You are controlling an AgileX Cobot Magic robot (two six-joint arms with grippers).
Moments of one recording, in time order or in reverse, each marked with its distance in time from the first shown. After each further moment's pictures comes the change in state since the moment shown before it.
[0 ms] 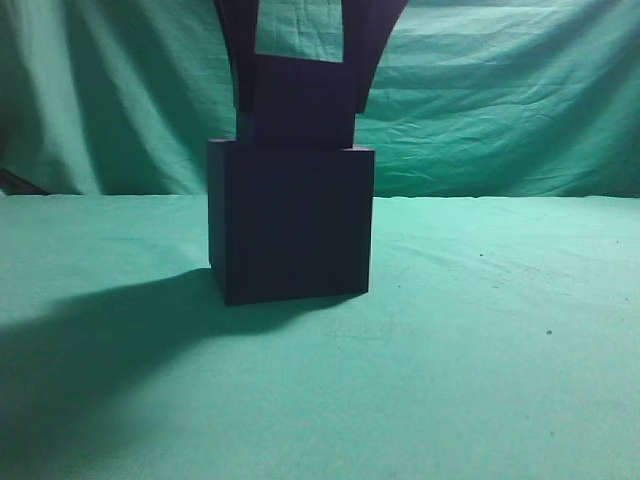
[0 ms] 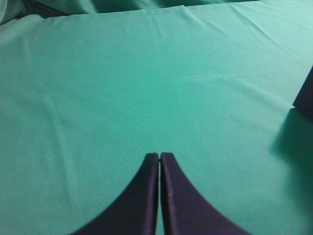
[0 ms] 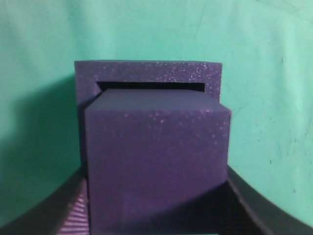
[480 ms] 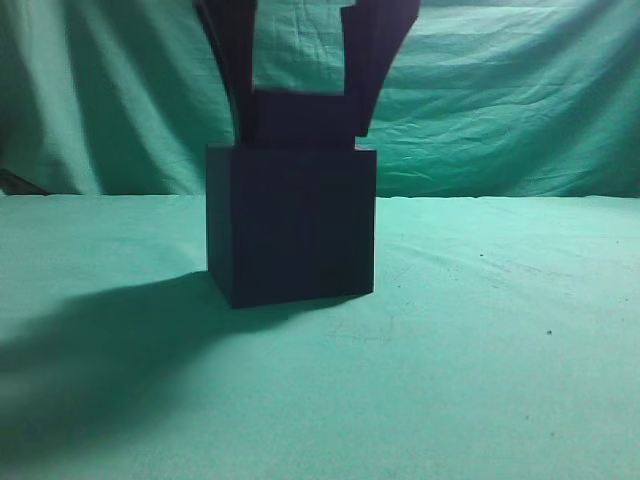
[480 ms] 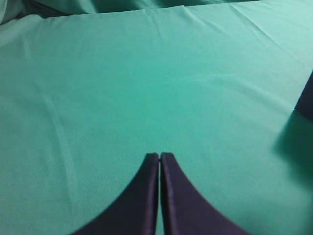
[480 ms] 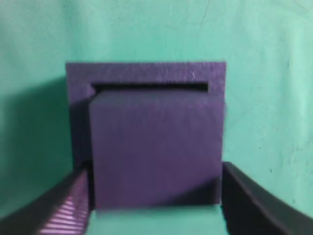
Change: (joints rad) left arm 0.000 0.000 0.000 0.000 0.000 0.000; right arm 0.000 0.034 0.000 -0.007 -0.006 -0.025
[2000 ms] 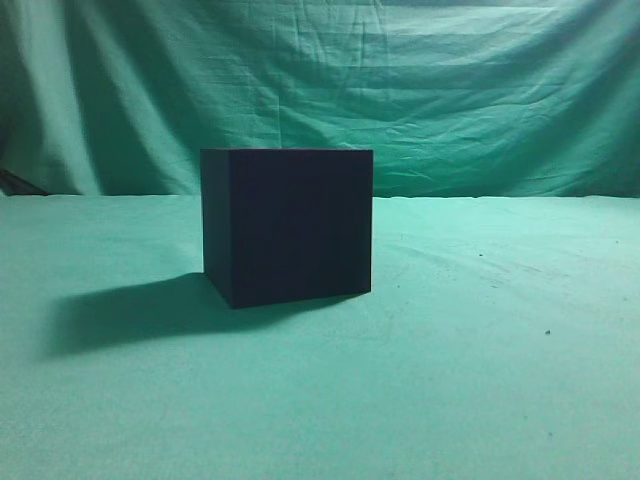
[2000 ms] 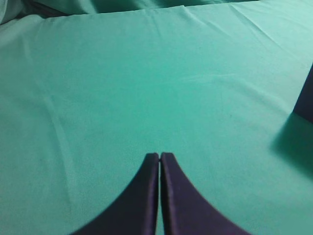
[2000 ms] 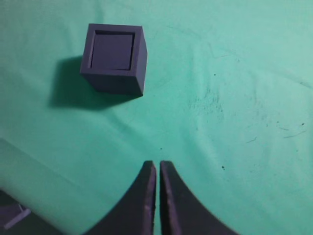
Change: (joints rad) left arm 0.000 0.000 0.000 0.000 0.000 0.000; right arm 0.000 -0.987 0.505 -0.039 0.013 -0.146
